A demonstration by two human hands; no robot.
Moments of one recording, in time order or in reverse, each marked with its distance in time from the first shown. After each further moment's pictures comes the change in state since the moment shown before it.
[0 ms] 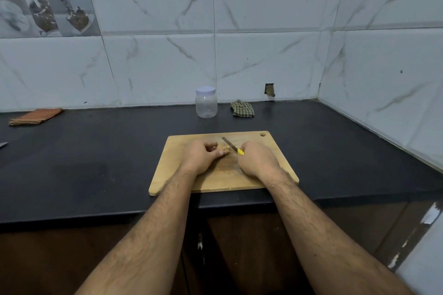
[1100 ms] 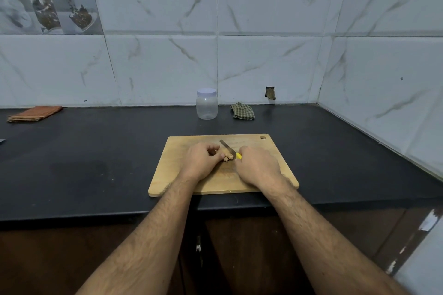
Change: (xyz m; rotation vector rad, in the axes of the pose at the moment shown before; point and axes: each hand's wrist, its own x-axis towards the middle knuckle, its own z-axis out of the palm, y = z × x) left_hand -0.008 -0.001 0.004 0.091 0.092 0.111; right_hand -0.015 -0.005 -0.002 -0.126 0.046 -0.048
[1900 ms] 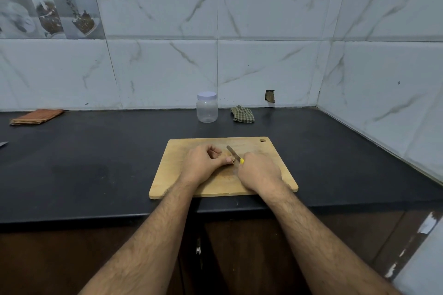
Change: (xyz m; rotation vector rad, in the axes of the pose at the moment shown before) left_hand -0.006 0.004 -0.003 -0.116 0.014 0.005; right_hand -0.014 -0.005 -0.010 0.014 -0.049 0.085
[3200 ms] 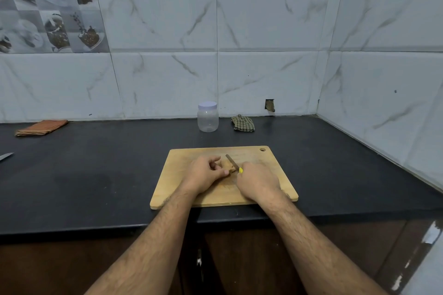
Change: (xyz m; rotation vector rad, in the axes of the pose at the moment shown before) left_hand 0.005 -0.001 0.001 -0.019 -0.138 -0.013; right_hand 0.003 0.001 0.004 0.013 0.001 -0.019
